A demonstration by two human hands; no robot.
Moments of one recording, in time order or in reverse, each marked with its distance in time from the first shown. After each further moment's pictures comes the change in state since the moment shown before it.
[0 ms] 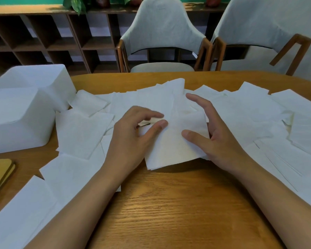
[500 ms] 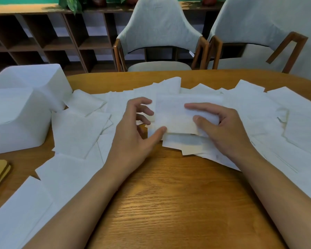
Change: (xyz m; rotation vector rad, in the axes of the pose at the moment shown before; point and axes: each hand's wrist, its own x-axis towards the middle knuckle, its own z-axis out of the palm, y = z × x) left_hand -0.002 -0.003 0.008 -0.055 -0.031 -0.012; right_hand 0.006 0.007 -0.020 -0.045 0.198 0.015
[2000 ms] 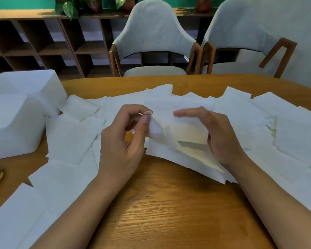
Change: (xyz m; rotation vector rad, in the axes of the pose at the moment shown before) left_hand -0.006 0.022 0.004 -0.072 0.233 0.302; right_hand -0.005 -0.016 0.001 0.133 -0.073 -0.055
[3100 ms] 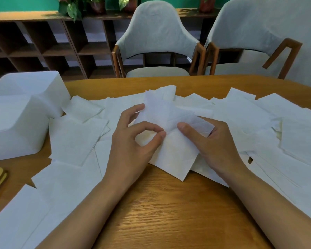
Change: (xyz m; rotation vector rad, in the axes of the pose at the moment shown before) left_hand -0.006 -0.013 0.004 0.176 -0.168 -0.310; right_hand -0.008 0.003 0.019 0.061 0.146 0.155
